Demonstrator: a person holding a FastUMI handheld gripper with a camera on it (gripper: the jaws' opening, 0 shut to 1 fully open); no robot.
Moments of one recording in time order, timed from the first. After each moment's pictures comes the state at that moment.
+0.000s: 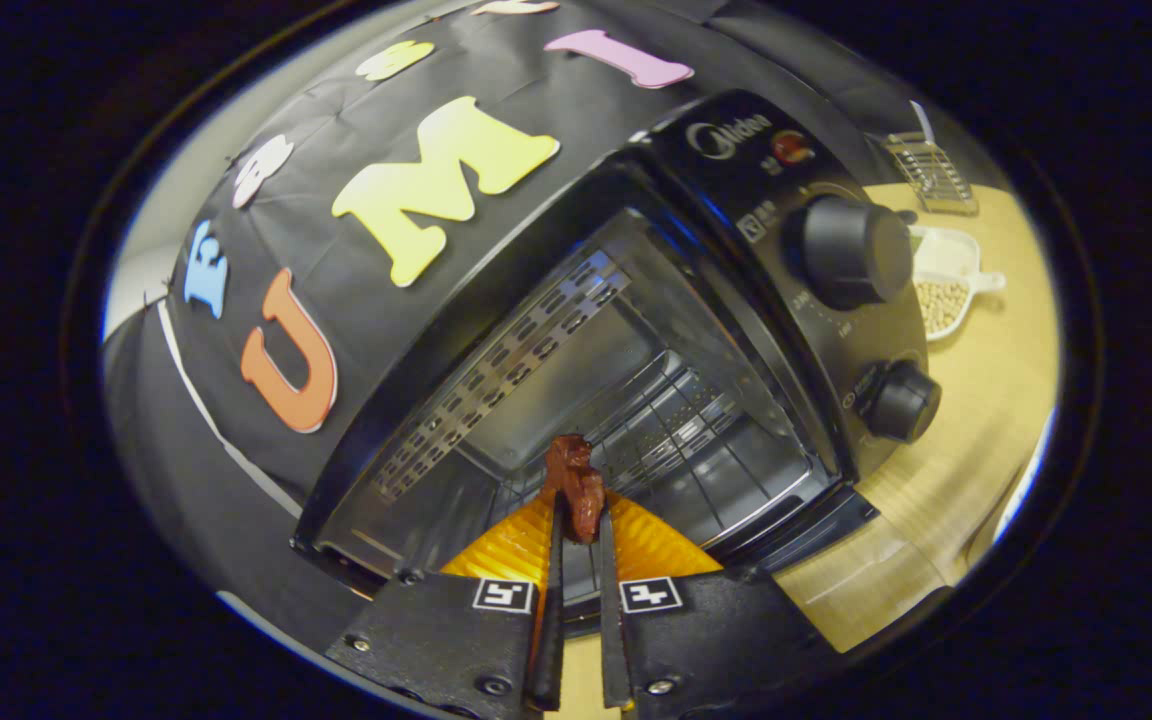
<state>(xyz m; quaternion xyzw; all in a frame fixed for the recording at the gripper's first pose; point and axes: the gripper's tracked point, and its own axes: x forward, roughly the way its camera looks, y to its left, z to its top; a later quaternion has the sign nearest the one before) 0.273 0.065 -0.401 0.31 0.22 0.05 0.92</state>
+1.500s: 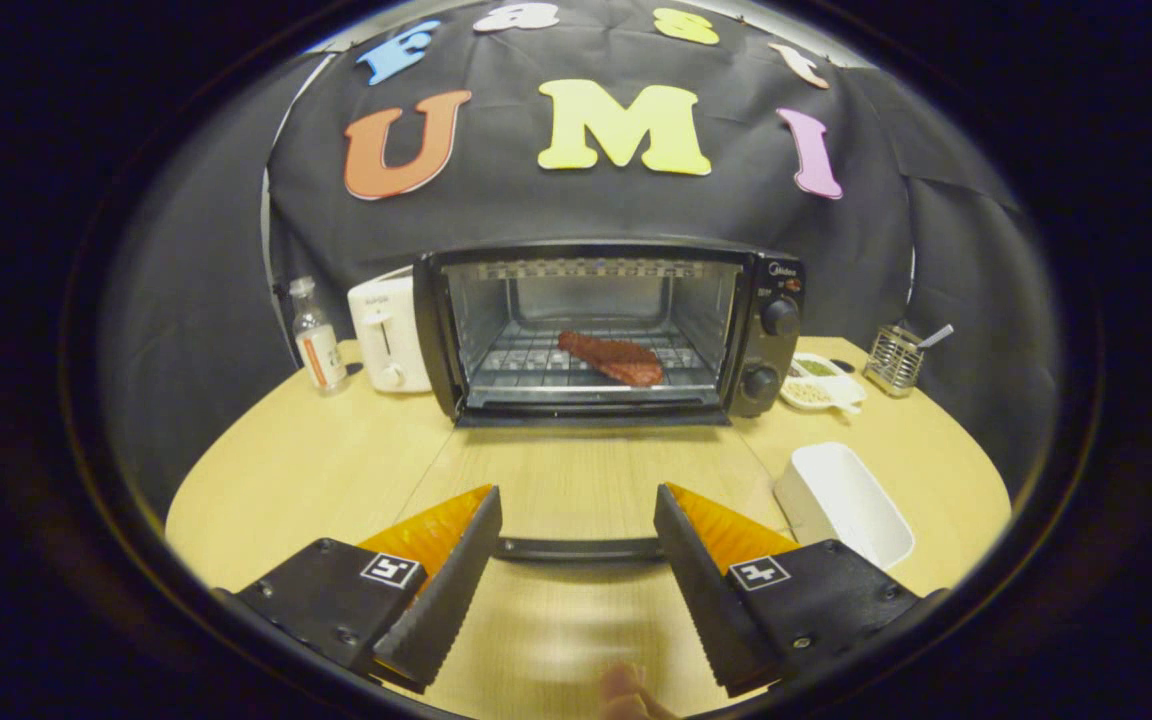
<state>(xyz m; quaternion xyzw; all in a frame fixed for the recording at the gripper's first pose) 0.058 0.083 -0.406 -0.03 0.30 0.04 0.95</state>
